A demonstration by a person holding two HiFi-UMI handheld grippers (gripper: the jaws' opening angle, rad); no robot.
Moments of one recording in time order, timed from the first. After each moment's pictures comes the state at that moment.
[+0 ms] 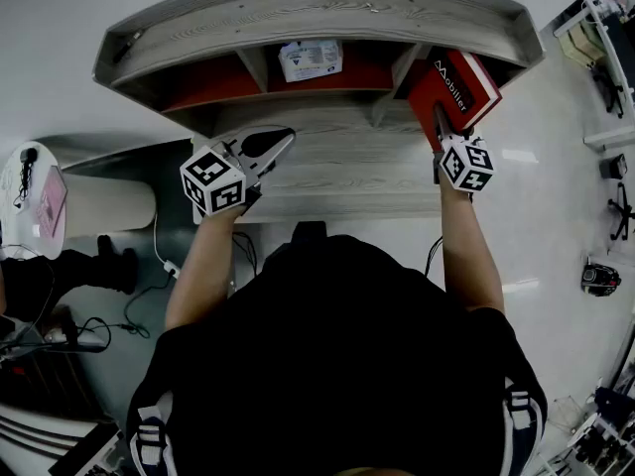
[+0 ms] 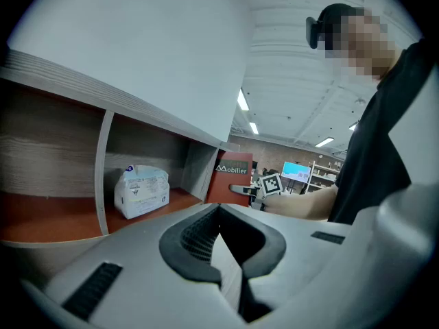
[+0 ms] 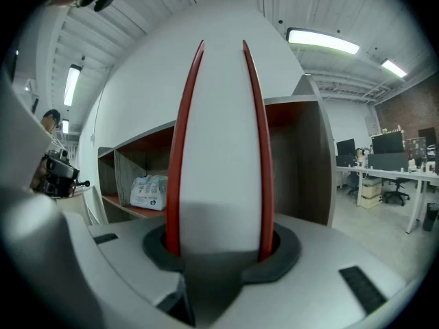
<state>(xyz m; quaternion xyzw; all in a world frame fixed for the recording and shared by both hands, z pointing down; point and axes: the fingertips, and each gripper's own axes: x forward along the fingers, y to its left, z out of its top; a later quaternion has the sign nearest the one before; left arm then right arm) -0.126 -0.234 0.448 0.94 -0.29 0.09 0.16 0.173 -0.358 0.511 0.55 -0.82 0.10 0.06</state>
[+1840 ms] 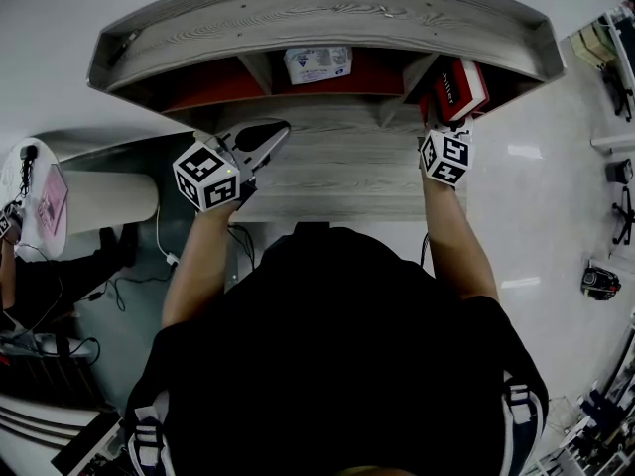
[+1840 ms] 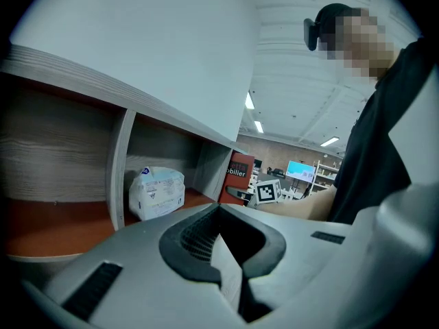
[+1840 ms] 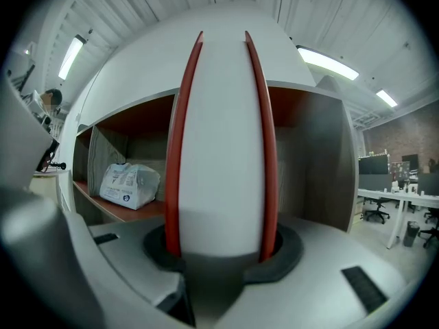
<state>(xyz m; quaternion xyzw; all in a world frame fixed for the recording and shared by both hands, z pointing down) -0.149 -0.269 0.454 0.93 -0.30 0.10 0.17 0.138 -0.406 0.526 0.62 -0.78 0.04 0.07</state>
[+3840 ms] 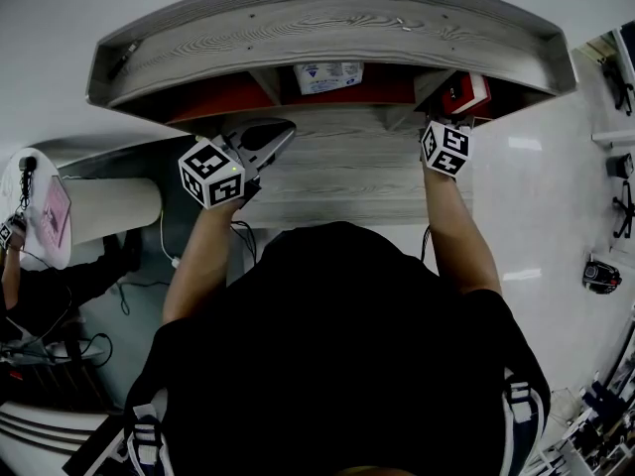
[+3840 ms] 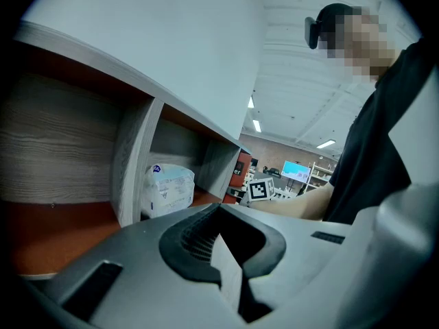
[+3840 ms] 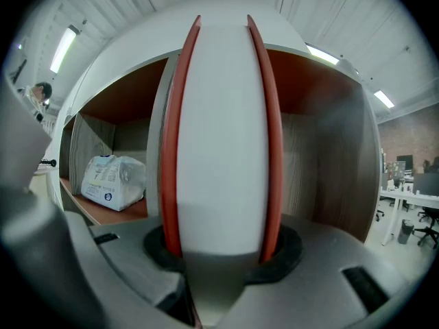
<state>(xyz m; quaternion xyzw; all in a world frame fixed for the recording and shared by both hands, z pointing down) -0.168 -0.298 0.462 0.94 -0.28 0.10 0.19 0.120 -0.444 0.538 0.64 -0.76 0.05 0.09</state>
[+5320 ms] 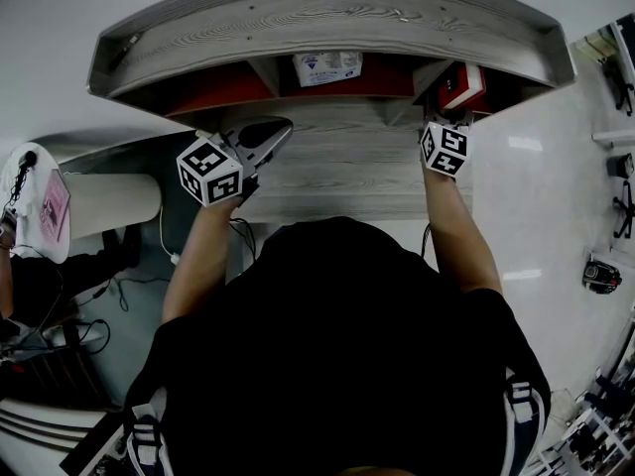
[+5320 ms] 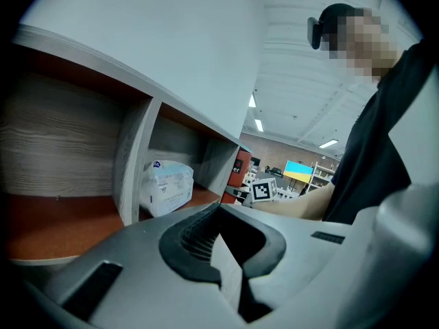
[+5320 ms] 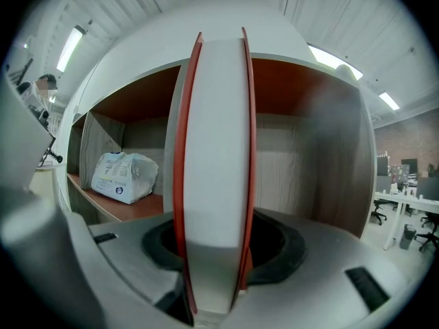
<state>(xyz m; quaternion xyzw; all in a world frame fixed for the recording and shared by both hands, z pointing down) -0.170 -0.285 0.466 0.93 -0.29 0.10 0.19 0.118 -0.429 0.542 0.62 -0.78 0.04 0.09</state>
